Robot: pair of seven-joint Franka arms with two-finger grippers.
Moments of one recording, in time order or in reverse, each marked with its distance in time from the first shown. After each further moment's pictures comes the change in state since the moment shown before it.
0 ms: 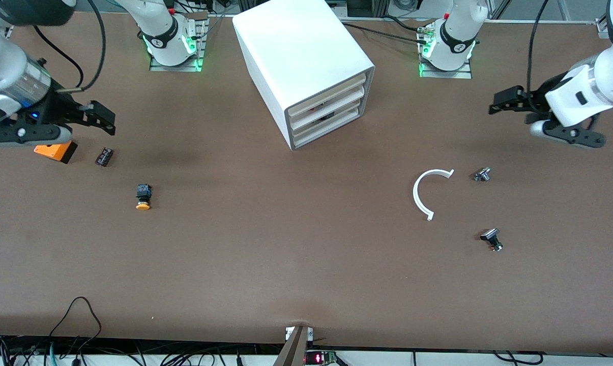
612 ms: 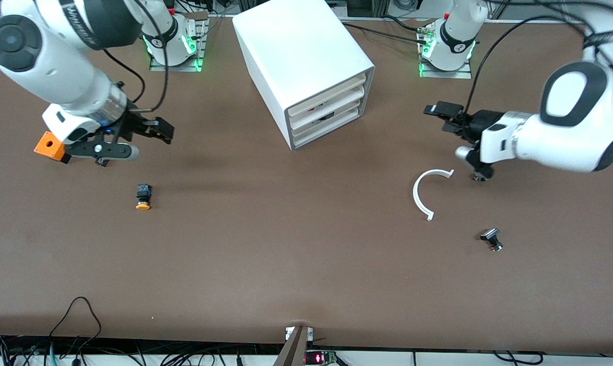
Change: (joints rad) left arm -0.023 0.246 -0.034 -0.073 -0.410 -0.017 0.290; right arm 0.185 0.081 0.003 0.005 0.040 0.050 0.372
